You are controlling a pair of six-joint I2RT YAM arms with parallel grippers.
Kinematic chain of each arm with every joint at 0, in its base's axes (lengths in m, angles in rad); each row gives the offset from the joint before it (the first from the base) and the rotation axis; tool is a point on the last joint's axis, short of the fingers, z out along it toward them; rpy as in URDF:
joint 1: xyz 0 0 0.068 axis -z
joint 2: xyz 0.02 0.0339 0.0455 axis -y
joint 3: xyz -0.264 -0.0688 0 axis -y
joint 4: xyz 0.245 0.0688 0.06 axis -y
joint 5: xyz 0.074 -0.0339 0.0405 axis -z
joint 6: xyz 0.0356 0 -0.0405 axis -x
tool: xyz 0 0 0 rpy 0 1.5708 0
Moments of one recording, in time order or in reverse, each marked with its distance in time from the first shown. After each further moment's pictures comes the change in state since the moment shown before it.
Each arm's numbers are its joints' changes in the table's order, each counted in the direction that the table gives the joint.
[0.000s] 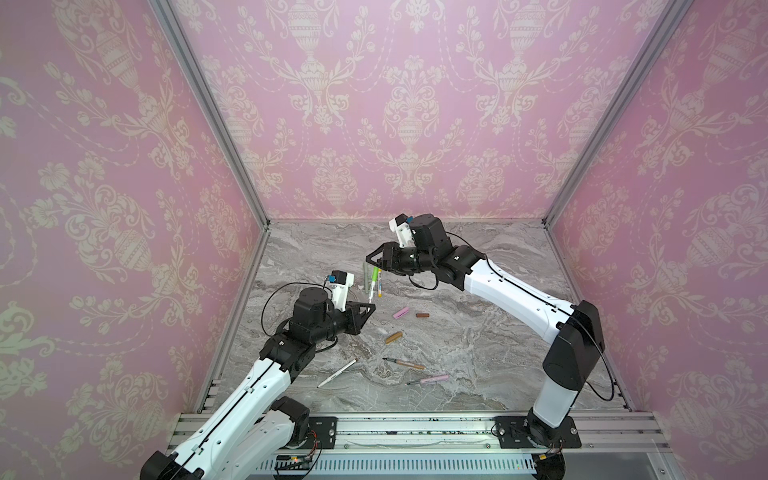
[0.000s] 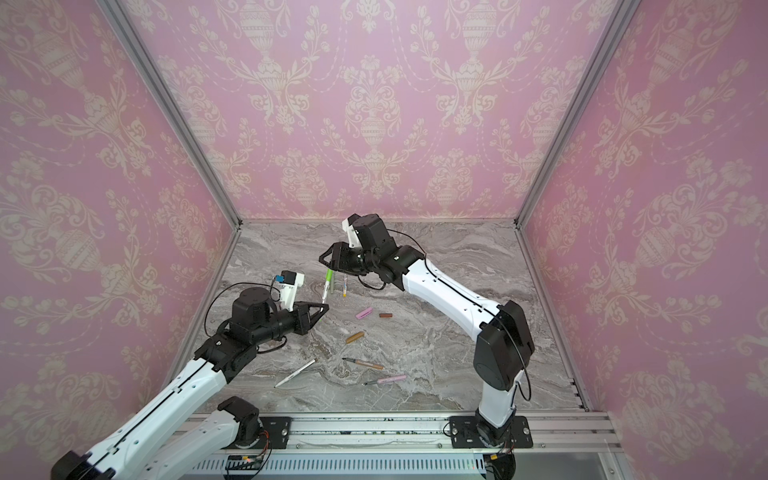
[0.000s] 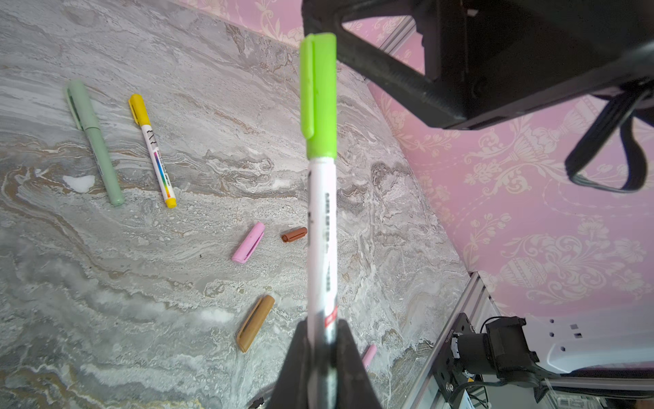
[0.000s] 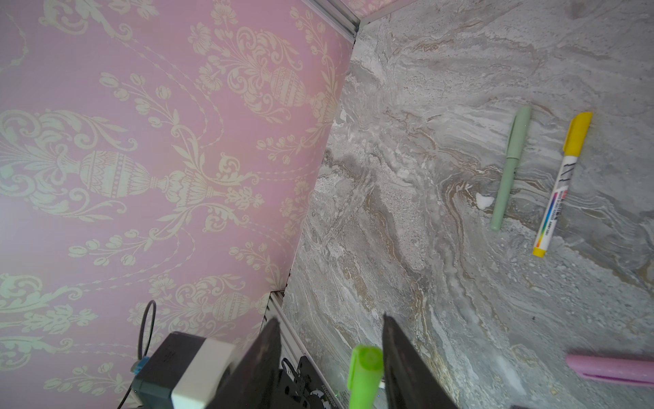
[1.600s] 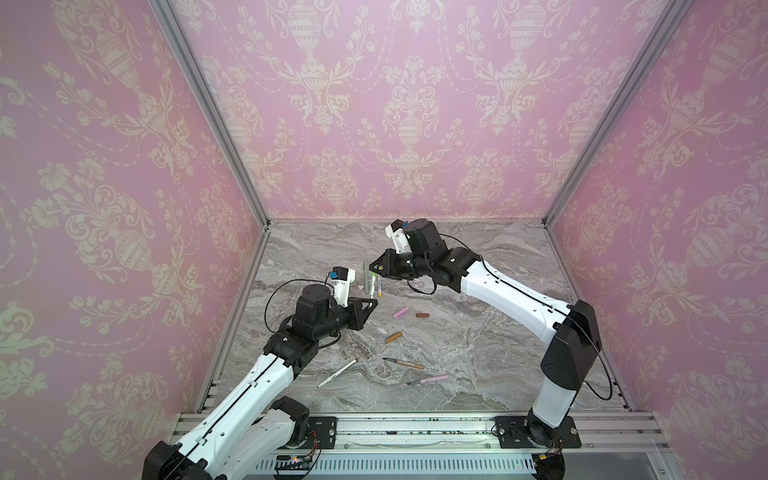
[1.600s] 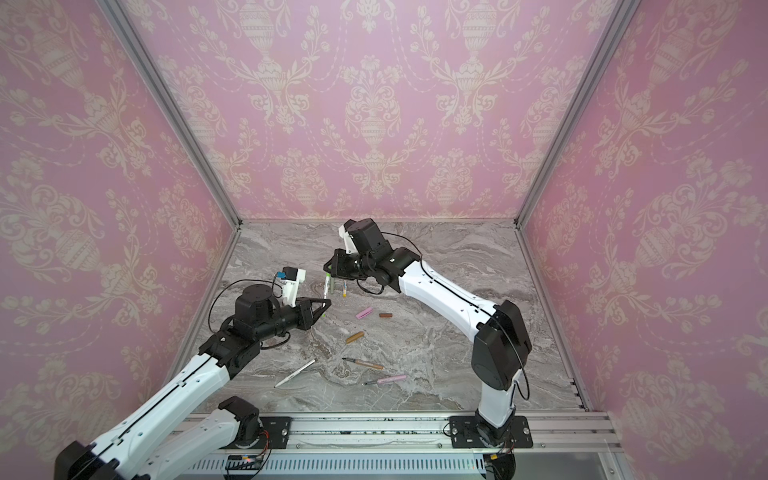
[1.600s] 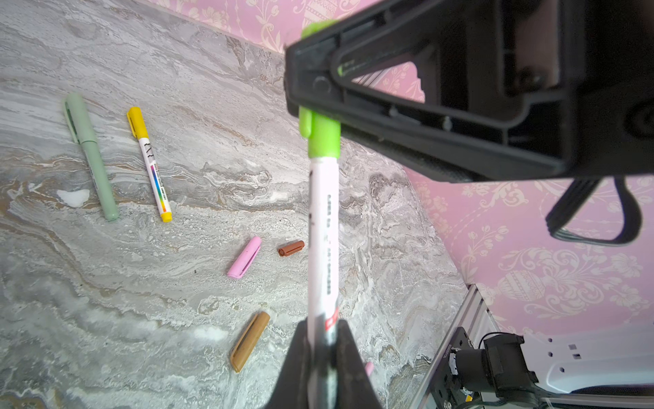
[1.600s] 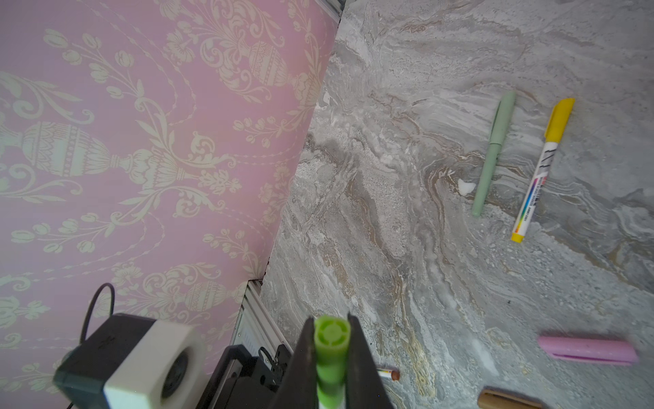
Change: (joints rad) left arm 0.011 -0.047 0.017 0.054 -0.029 0.029; right arm -0.035 -0.011 0.006 -0.073 0.055 0.068
